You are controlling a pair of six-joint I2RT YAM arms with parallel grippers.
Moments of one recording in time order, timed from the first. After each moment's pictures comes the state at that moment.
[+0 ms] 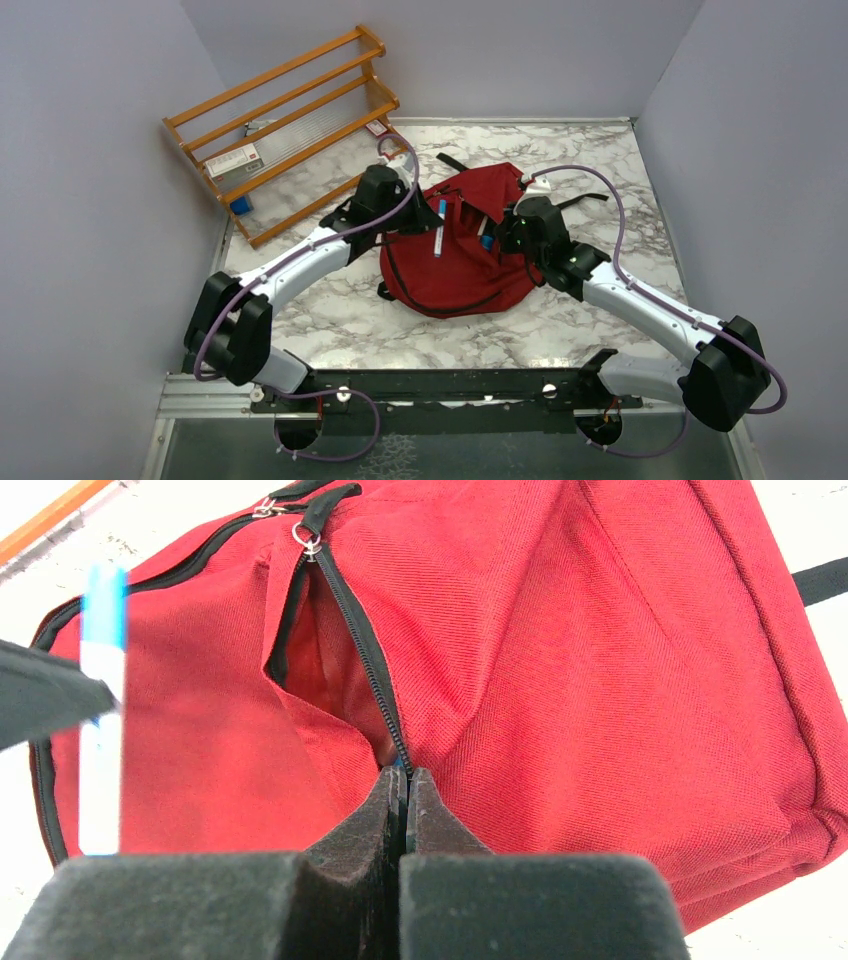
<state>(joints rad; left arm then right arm) -0.54 1.44 1.00 -0.06 0.28 -0.67 0.65 1.17 0.80 -0.15 0.30 0.42</state>
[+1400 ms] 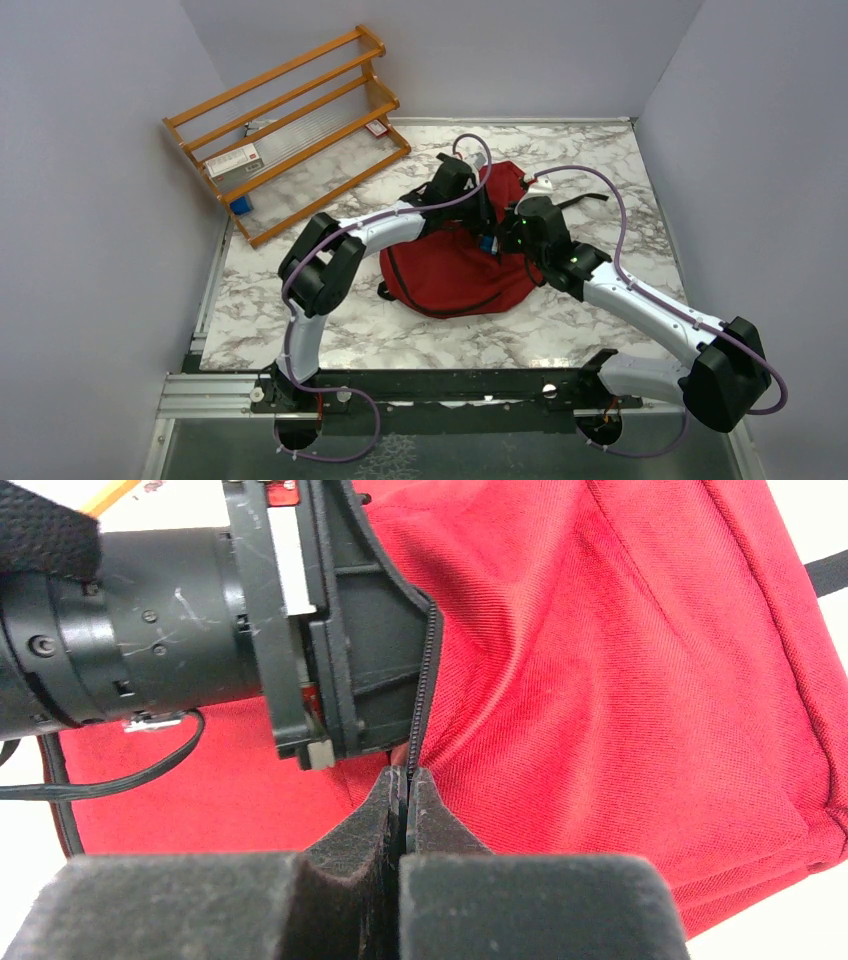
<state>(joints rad) -0.73 2.00 1.43 0.04 0.34 -0.75 0.65 1.17 0.80 -0.15 0.28 0.46</state>
